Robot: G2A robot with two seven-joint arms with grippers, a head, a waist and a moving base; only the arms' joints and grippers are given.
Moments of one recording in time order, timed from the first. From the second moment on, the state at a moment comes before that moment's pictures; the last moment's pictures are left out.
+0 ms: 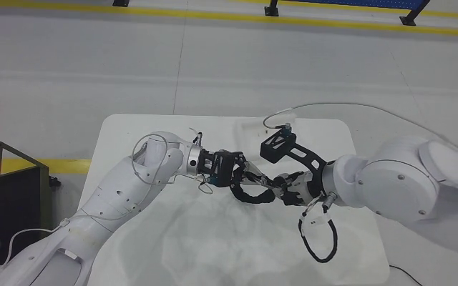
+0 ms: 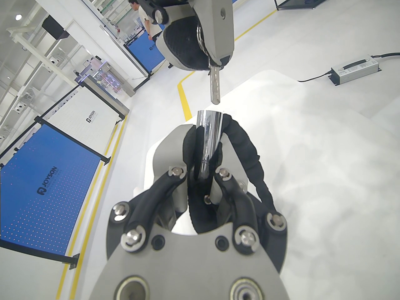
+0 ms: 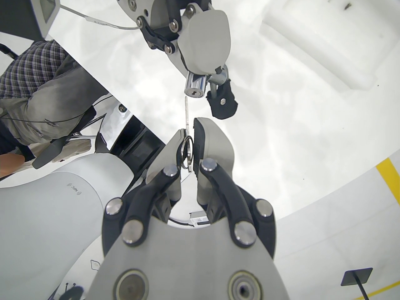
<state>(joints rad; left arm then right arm) 0.43 -1.25 -0.56 -1.15 1.89 -0.79 0.97 -0.24 -0.54 0.67 -2.23 0.00 0.47 1.35</state>
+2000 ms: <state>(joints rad) 0.43 -1.25 -0.57 -1.17 1.89 -0.79 0.96 0.11 -0.55 0.29 -2.18 0.17 0.62 1.20</state>
